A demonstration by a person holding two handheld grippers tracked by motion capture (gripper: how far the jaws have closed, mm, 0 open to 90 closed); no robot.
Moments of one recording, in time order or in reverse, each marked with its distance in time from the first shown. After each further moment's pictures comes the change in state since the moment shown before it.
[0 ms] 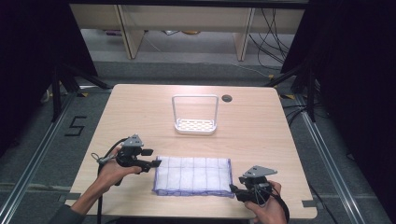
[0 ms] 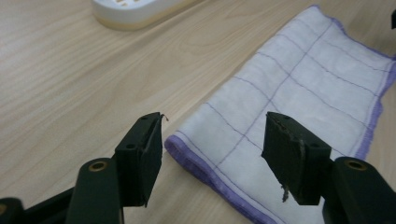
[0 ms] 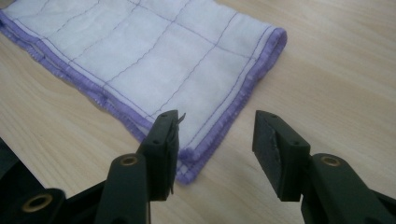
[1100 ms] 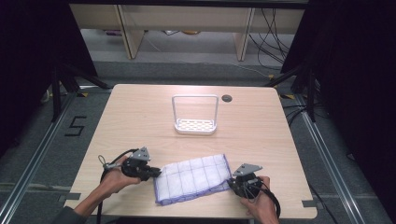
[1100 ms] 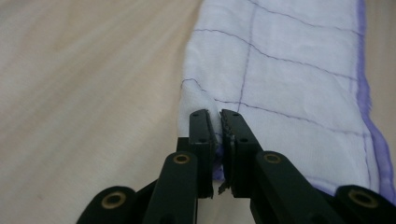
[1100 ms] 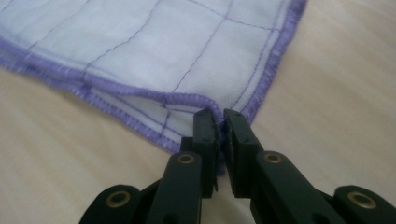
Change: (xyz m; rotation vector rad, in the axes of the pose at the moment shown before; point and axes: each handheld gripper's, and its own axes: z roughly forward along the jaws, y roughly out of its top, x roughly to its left) left arm -0.025 -0.034 0.009 0.127 -0.115 0.129; right arm -0.002 0.006 0.032 0.093 0.006 -0.129
